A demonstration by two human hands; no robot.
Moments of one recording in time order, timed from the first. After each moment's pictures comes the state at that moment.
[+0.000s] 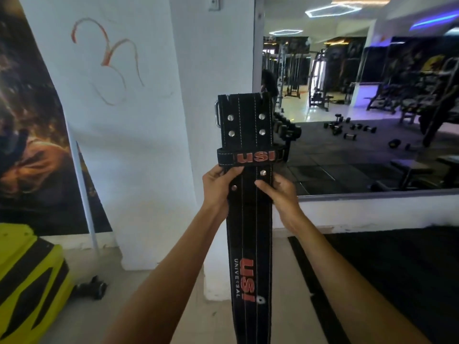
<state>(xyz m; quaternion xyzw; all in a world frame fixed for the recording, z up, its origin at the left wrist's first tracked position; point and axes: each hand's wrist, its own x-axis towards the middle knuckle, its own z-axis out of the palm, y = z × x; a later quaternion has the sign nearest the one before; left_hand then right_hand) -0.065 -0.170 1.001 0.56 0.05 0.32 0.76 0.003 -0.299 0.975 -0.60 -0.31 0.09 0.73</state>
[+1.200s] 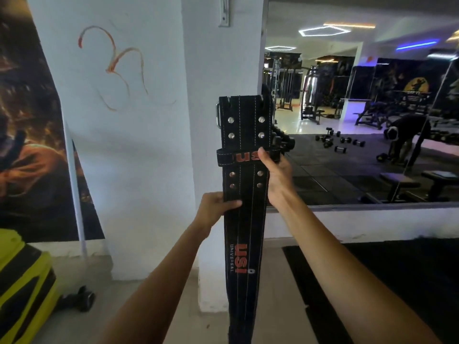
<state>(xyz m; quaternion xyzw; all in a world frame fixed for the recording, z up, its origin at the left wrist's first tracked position) -0.077 -0.110 0.957 0.76 0.07 0.19 0.62 -0.017 -0.247 1.042 -0.52 -0.19 0.05 0.83</state>
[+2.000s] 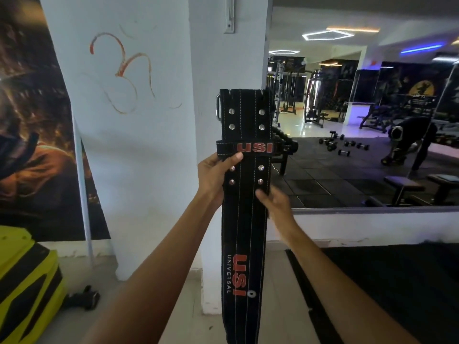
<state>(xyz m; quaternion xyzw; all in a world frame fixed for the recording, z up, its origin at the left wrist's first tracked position) -0.097 -0.135 1.041 0.56 0.01 0.34 0.75 -0.036 -0.276 0.974 -0.63 -0.33 0.09 0.70</state>
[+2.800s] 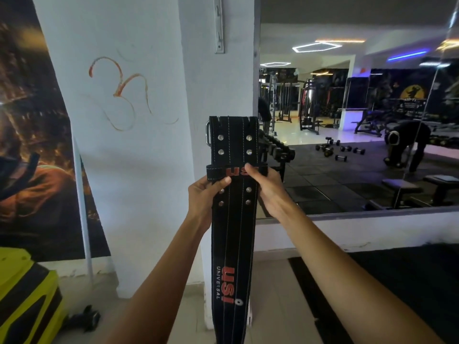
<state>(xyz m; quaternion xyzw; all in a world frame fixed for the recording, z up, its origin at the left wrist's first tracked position) -0.116 -0.133 1.027 0.61 0.01 0.34 0.72 -0.036 -0.259 1.047 -0.56 -0.29 0.11 0.77</state>
